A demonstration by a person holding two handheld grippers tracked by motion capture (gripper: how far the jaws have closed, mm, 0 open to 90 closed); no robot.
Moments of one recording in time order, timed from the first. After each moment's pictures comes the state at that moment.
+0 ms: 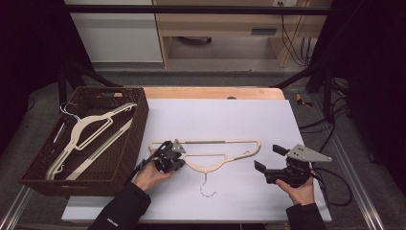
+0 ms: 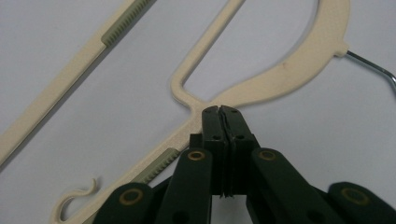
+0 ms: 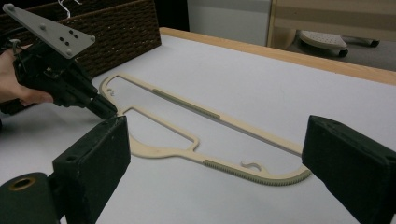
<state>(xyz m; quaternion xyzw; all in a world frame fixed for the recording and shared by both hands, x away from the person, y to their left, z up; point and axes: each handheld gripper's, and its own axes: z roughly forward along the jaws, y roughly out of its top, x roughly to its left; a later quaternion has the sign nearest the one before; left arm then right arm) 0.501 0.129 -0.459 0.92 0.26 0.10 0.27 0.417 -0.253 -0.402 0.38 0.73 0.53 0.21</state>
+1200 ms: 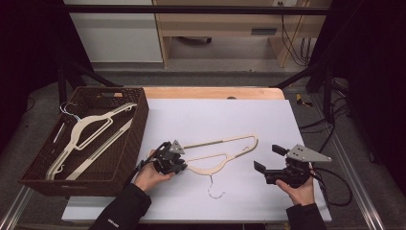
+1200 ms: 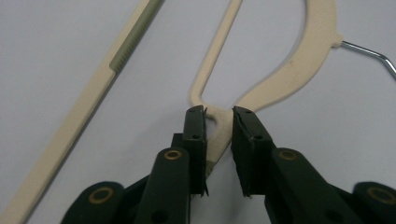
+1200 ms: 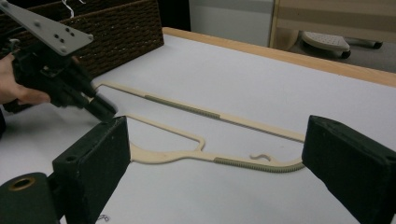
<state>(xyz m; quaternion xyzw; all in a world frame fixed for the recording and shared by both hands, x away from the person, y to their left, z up) 0.494 0.129 -0.461 0.92 0.26 0.03 0.31 0.416 -0.252 -0.400 0.37 0.73 0.53 0.21</state>
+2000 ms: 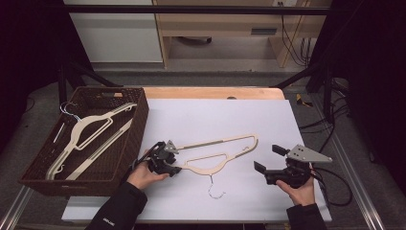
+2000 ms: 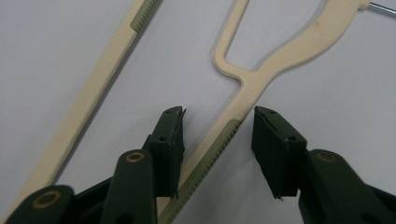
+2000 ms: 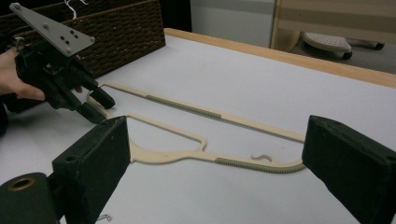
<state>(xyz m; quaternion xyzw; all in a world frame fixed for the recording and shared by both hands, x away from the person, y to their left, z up) 0.499 0.150 -0.459 0.93 0.27 0.08 0.25 0.415 -0.253 -0.399 0.37 0.73 0.53 0.21</state>
